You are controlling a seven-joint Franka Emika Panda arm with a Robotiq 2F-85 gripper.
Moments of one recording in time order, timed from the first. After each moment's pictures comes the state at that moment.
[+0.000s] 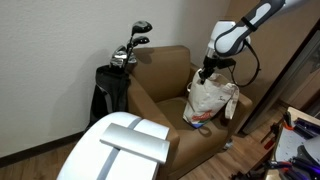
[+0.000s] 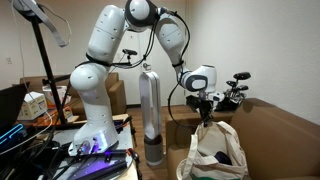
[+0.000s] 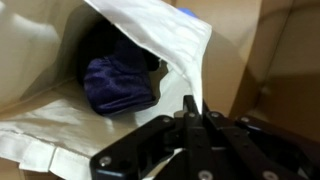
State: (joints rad) arm -0.06 0.50 -0.04 -2.16 0.01 2.68 0.06
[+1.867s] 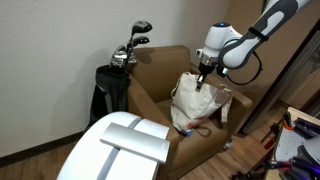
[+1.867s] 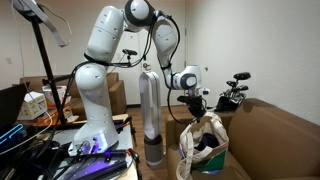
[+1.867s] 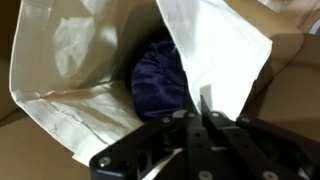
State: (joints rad) arm 0.11 0.47 -0.09 -2.25 -0.30 2.77 0.05
